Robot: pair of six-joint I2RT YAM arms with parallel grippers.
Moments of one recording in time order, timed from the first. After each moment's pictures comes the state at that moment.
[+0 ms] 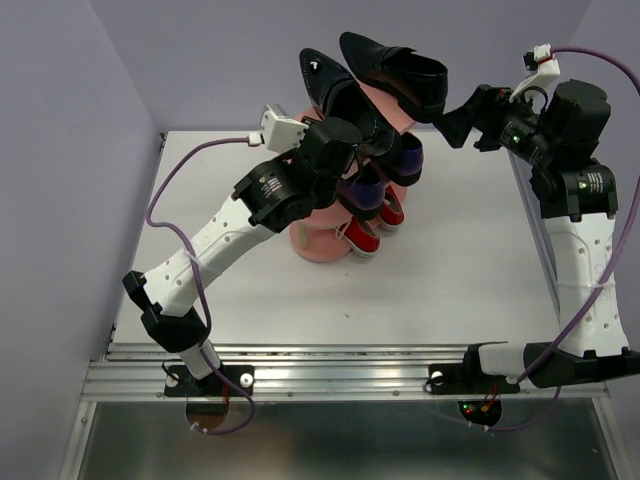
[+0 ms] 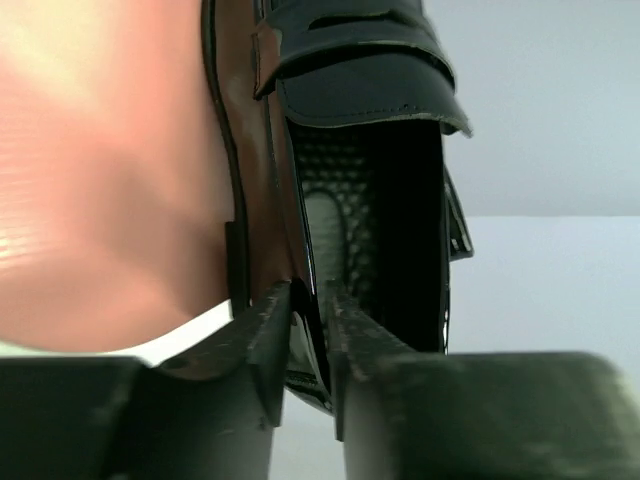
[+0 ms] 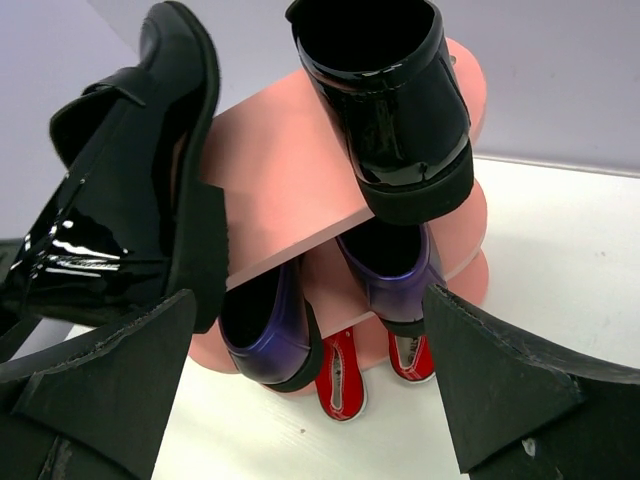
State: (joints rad) left arm -1.00 1.65 2.08 -0.86 -0.83 -1.57; right arm 0.07 1.29 1.82 -0.65 -0.43 0.28
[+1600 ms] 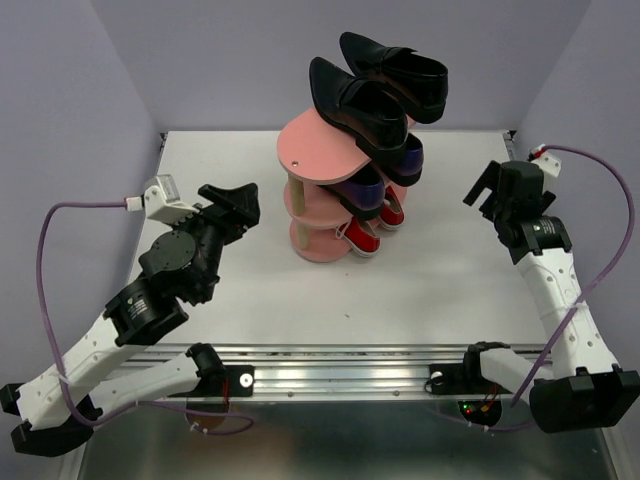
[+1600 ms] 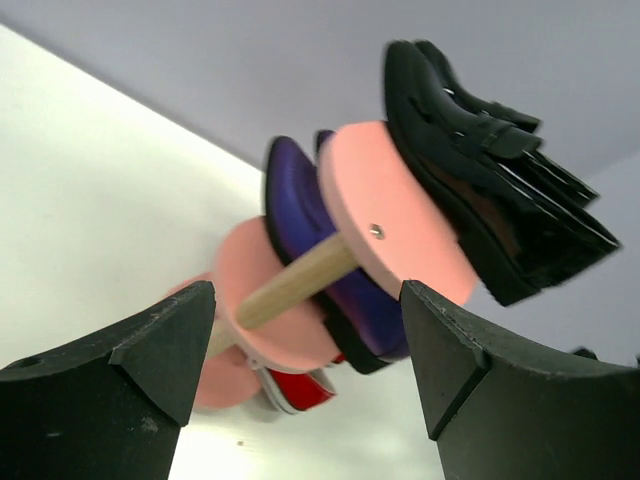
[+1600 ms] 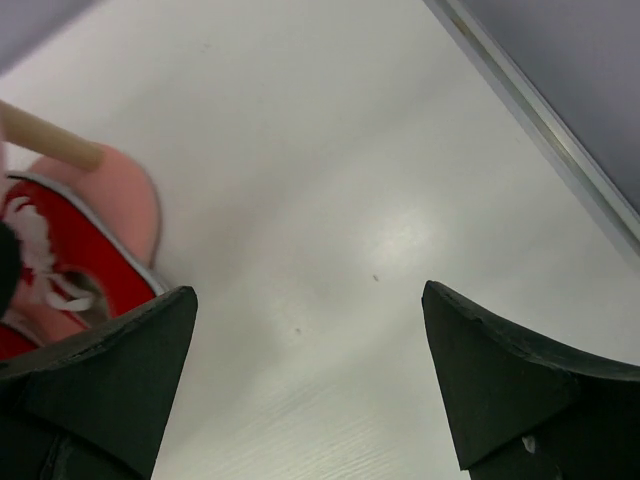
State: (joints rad) left arm -0.96 0.72 1.09 -0.32 -0.85 -0.71; right arm 0.07 1.07 1.16 -0.64 0.44 0.48
